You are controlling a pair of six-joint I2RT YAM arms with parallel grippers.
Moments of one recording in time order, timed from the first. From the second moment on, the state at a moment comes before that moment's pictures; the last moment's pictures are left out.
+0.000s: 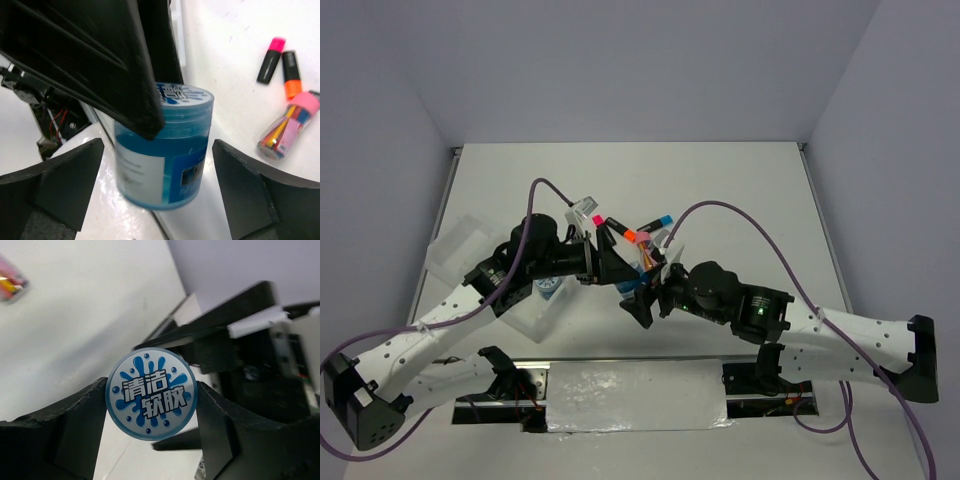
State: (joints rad) left arm -0.70 0.97 0.86 -0.23 0.49 -0.84; right arm 1.21 0.91 0.78 -0.16 0.17 0.26
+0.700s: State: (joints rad) left arm -0.60 0.89 1.05 -1.16 -0.72 -1.04; right arm 1.21 0.54 0.67 -0.25 0.37 0.33
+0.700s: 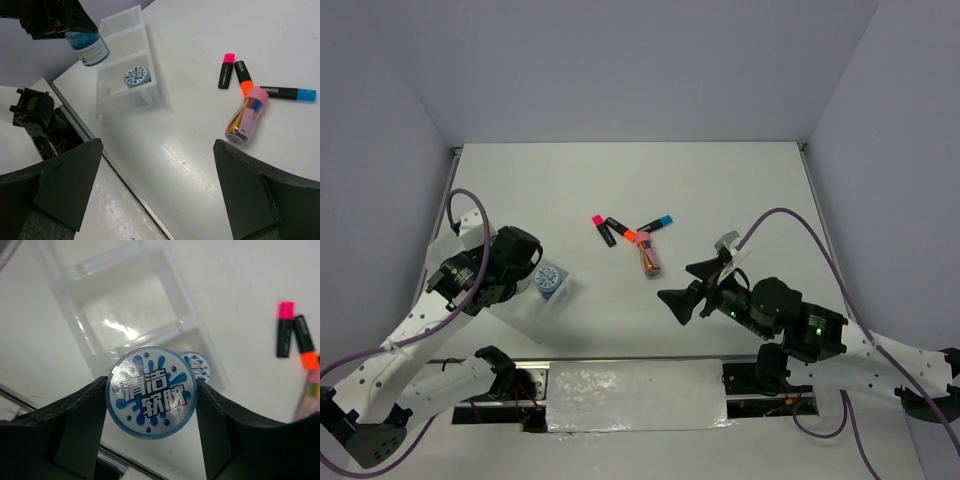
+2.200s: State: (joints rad) left arm -0.58 0.74 0.71 -0.91 -0.77 -1.10; right arm 1.21 0.68 0.67 -0.31 0.36 0.33
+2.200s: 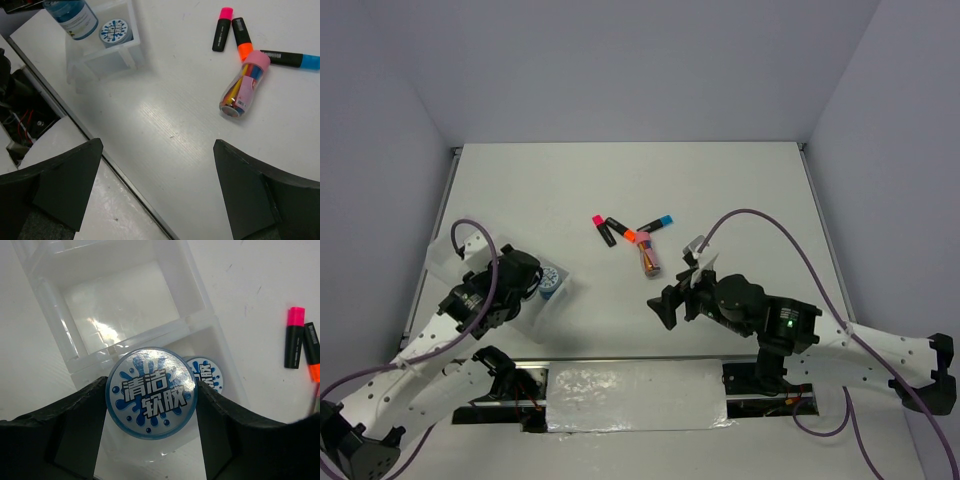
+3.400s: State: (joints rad) left arm -0.58 0.77 0.60 -0.84 -0.75 -1.10; right arm 1.21 0.72 0.67 -0.31 0.32 0.33
